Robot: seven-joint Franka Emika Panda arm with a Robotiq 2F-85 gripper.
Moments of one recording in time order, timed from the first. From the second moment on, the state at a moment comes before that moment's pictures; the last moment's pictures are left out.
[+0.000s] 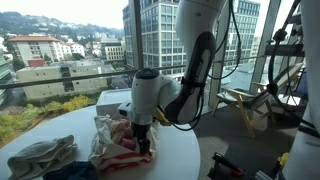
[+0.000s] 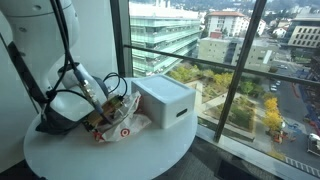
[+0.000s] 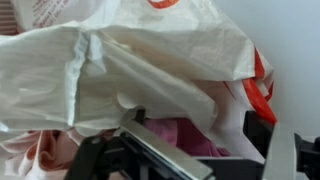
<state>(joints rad) -0.11 0.32 0.18 -2.48 -1.11 3.03 -0.09</state>
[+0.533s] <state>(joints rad) -0.10 0.37 0.18 -2.46 -1.12 2.97 -0.09</state>
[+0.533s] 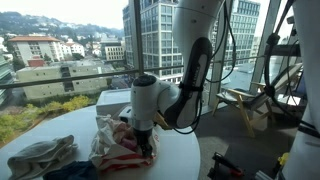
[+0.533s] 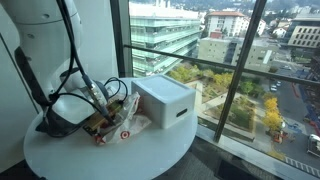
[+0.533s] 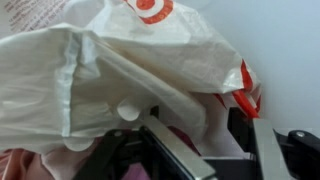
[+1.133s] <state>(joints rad) -0.10 0.37 0.18 -2.46 -1.12 2.93 -0.09</state>
